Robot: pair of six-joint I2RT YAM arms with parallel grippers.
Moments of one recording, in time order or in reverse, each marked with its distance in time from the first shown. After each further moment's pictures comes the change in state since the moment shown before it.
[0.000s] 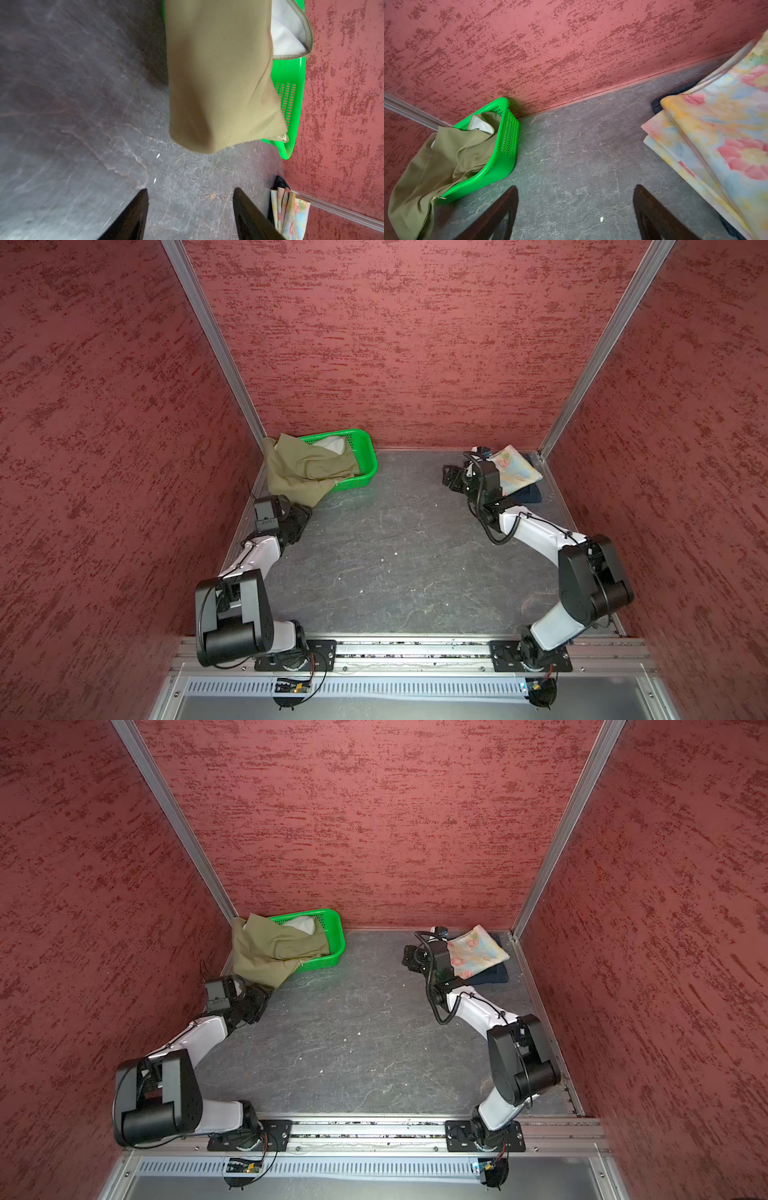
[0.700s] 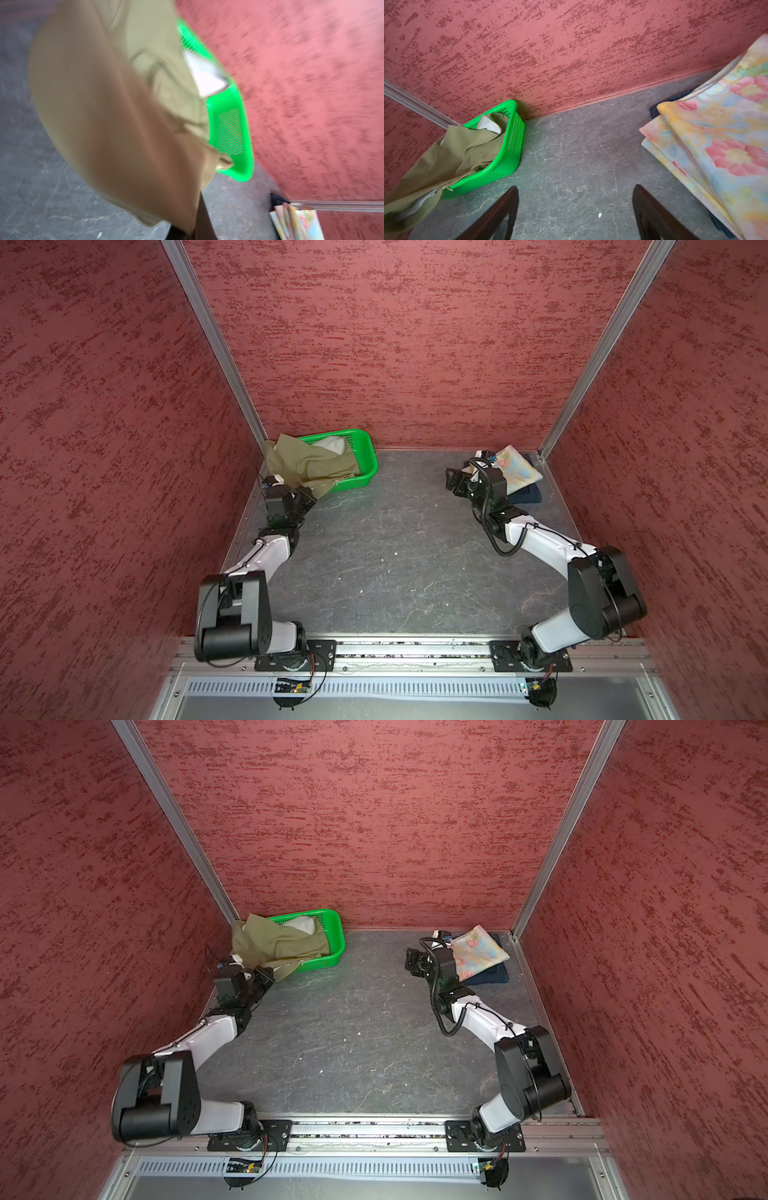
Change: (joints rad) left arm -0.124 -0.108 0.027 0.264 -0.202 0.132; right arm 0.010 -0.090 -0.094 0.059 0.012 -0.030
